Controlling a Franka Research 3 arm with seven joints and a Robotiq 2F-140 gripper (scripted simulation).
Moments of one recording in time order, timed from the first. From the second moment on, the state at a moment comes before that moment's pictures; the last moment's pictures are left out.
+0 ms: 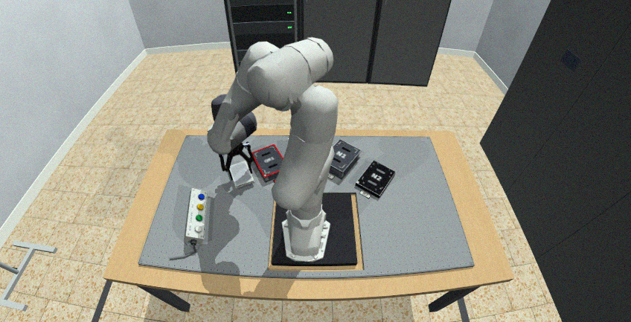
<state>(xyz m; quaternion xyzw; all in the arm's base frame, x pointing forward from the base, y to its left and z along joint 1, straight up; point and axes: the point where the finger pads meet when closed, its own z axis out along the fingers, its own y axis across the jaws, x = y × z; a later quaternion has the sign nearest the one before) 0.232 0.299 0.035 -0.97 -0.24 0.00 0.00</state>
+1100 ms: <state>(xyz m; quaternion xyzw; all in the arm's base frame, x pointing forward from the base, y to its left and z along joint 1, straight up) 0.233 0.300 0.047 -0.97 -0.24 0.00 0.00</state>
